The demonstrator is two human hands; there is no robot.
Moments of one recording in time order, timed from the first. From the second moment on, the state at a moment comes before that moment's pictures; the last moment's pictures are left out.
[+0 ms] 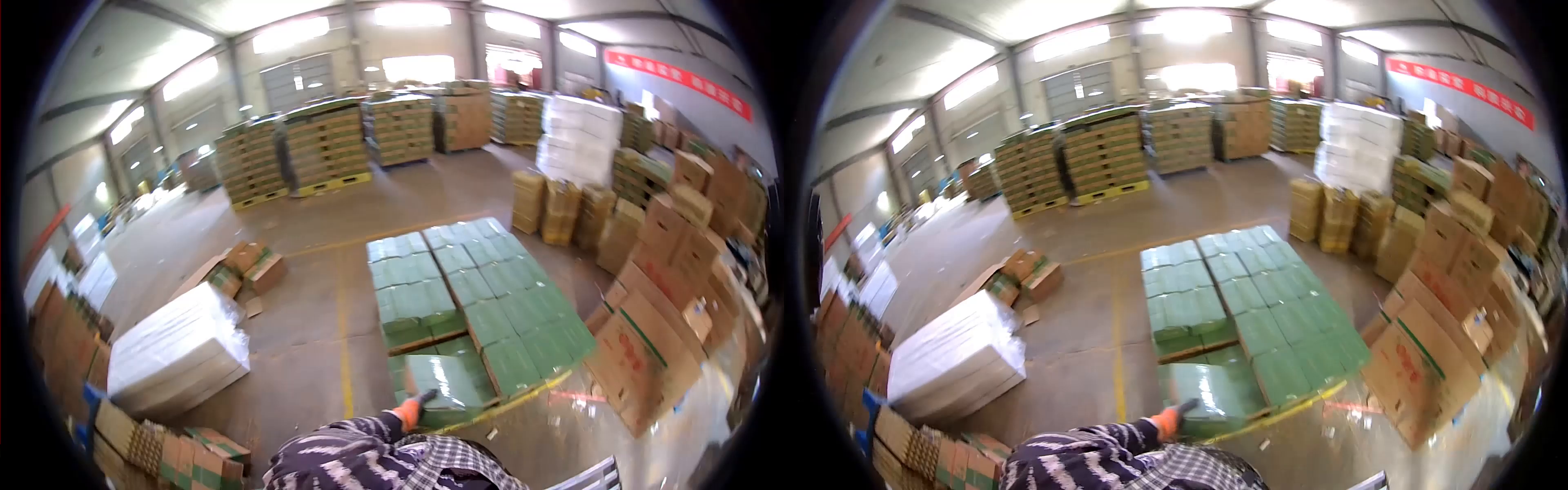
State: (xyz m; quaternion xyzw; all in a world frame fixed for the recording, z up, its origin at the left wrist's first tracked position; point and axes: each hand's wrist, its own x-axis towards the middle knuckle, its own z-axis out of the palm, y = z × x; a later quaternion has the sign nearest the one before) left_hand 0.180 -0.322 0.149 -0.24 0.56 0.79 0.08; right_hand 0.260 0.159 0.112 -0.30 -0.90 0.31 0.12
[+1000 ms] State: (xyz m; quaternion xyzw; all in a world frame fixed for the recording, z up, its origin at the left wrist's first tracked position) left_hand 0.189 -0.422 0.029 -0.42 0.42 0.80 0.02; right_hand 0.413 0.267 0.042 -0.55 -0.35 0.62 0.44
